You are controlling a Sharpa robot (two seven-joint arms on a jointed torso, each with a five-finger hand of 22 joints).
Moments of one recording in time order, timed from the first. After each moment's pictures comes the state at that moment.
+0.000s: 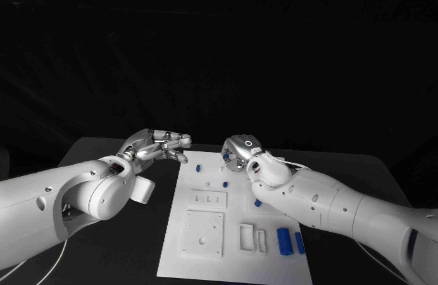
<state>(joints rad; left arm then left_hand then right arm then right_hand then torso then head) 1.39 -0.86 -0.14 1.58 -0.12 -0.31 0.28 1.33 0.02 0.06 -0.07 0.07 1.03 0.14 0.06 0.07 1.17 0.10 0.06 0.06 1.32 0.03 0.36 0.15 0.06 1.04 0.01 0.52 0.30 1.10 -0.41 0.13 1.00 -1.94 -0.51 -0.23 1.29 -0.12 0.63 -0.22 0.05 1.27 0.08 0.06 0.08 1.32 0.05 0.05 0.06 1.44 -0.05 0.92 0.50 0.11 1.45 -0.08 0.58 0.93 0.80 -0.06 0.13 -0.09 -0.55</state>
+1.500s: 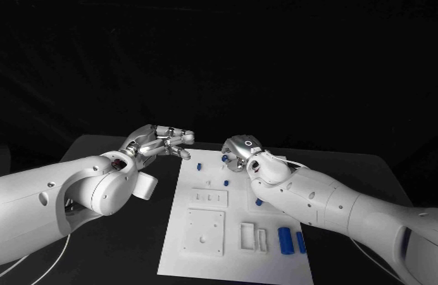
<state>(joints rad) 1.41 -0.85 -0.14 1.58 -0.13 -0.30 0.28 1.33 0.02 0.06 -0.07 0.07 1.03 0.14 0.06 0.07 1.17 0.10 0.06 0.06 1.32 0.03 0.36 0.15 0.06 1.04 0.01 0.52 0.30 1.11 -0.38 0.13 0.94 -1.90 -0.48 -0.20 1.28 -0.18 0.58 -0.18 0.06 1.11 0.11 0.06 0.06 1.10 0.09 0.06 0.06 1.44 -0.01 0.90 0.48 0.14 1.47 -0.03 0.48 0.92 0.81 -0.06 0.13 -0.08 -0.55</state>
